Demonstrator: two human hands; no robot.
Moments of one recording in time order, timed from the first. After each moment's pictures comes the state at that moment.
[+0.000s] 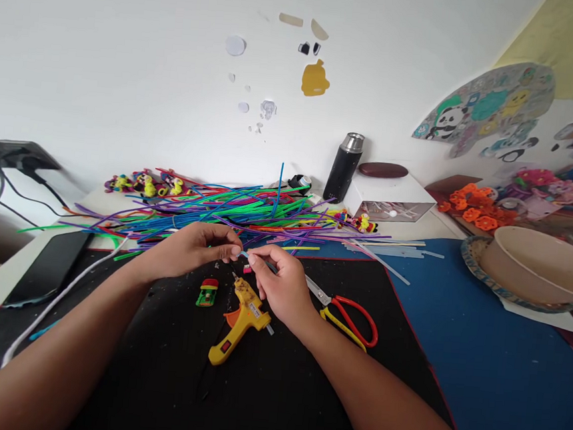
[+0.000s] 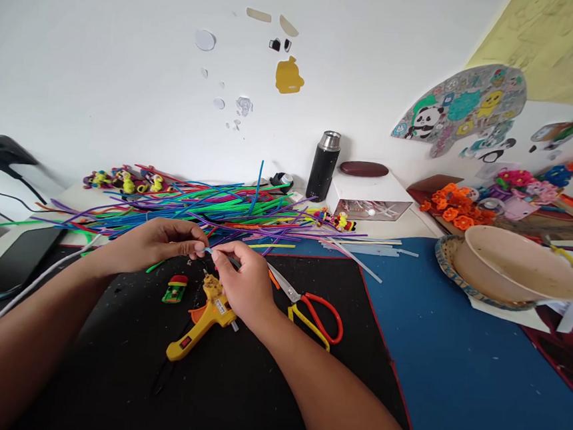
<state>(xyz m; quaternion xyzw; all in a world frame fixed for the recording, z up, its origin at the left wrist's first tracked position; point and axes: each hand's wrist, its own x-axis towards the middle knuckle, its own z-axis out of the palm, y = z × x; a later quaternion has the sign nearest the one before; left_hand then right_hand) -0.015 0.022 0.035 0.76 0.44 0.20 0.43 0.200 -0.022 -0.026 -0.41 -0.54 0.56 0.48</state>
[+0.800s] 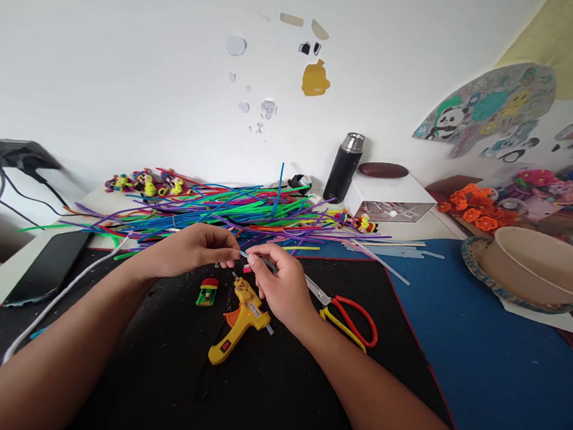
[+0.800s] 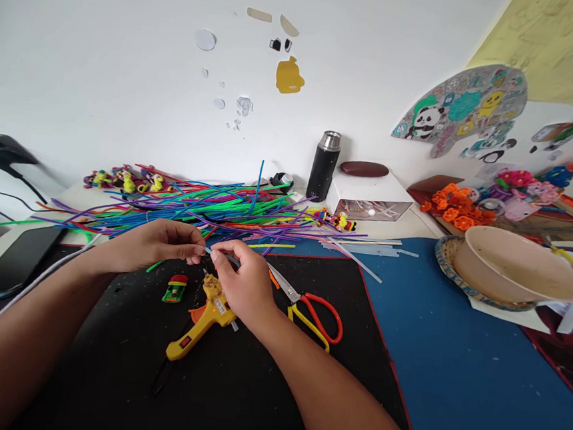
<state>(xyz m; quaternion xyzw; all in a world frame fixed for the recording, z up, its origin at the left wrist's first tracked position) -0.012 0.020 0.040 0.73 0.46 0.17 0.48 0.202 -0.022 -0.030 -0.42 -0.58 0.51 0.47</state>
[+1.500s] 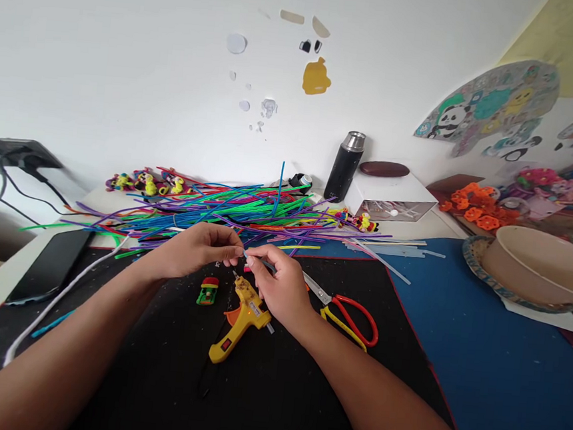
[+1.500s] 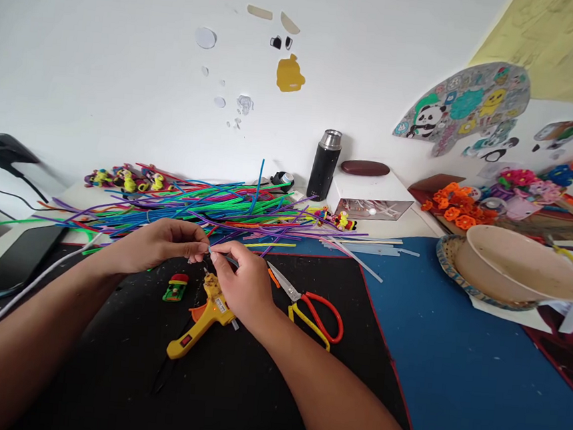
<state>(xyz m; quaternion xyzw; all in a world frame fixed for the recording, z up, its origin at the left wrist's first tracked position) -0.004 0.018 0.037 0.71 0.48 0.19 0.48 0.201 -0.023 -0.032 -0.43 -0.60 0.49 0.47</state>
